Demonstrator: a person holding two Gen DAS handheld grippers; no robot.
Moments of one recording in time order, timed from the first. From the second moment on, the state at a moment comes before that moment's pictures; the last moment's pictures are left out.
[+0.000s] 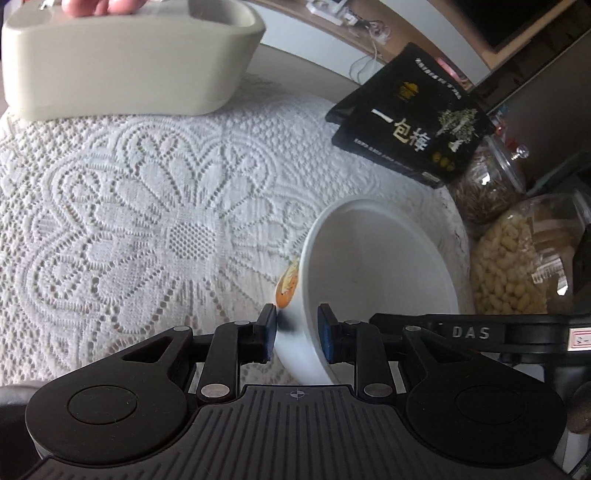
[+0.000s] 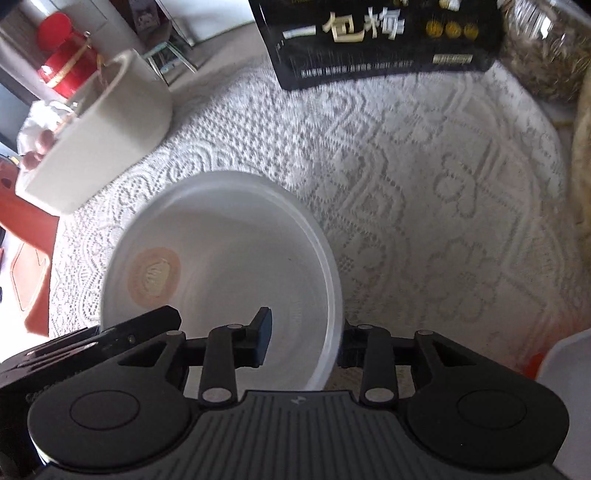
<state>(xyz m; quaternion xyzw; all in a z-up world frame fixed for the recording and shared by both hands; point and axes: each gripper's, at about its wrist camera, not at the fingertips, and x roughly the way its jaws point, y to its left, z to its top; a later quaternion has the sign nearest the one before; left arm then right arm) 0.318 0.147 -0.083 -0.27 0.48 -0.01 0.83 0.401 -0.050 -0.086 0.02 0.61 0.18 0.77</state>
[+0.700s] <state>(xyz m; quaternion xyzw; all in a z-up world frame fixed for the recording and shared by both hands) 0.226 0.132 0.042 -0.26 0.34 -0.12 0.90 0.318 -0.075 0.039 0.01 0.52 0.20 0.83</state>
